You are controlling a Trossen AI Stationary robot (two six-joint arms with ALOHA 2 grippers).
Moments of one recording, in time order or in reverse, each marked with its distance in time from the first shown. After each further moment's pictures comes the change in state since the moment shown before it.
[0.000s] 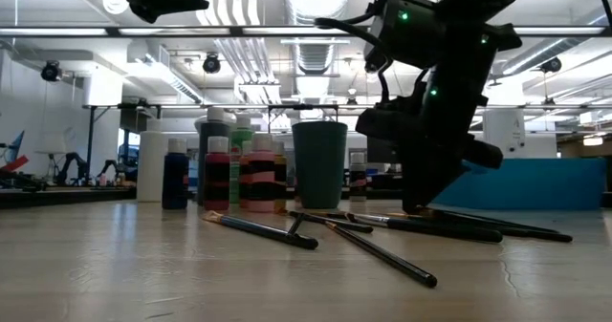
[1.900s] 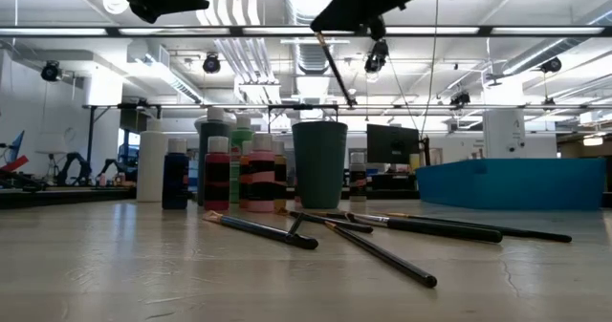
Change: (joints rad) left arm 0.000 0.001 -0.001 0.005 0.000 -0.002; right arm -0.276 -0.319 0.114 0.682 0.049 -1.178
